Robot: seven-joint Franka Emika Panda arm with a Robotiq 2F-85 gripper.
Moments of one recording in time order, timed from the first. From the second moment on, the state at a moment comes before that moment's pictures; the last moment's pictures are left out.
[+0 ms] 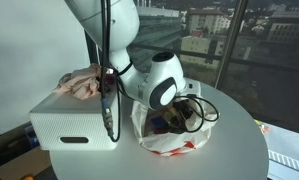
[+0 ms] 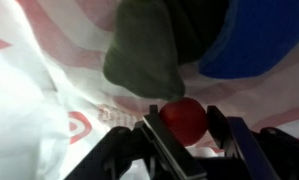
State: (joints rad) arm 0.24 0.78 -0.39 -1.94 0.34 3.11 0.28
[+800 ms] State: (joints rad) arm 0.60 0.17 -0.61 -2.36 -0.16 2.54 0.36
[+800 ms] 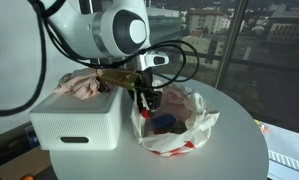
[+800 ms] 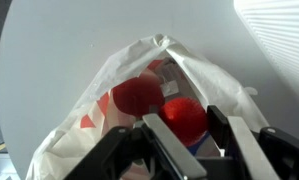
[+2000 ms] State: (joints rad) arm 0.35 -0.15 -0.04 -2.53 0.02 2.57 -0.04
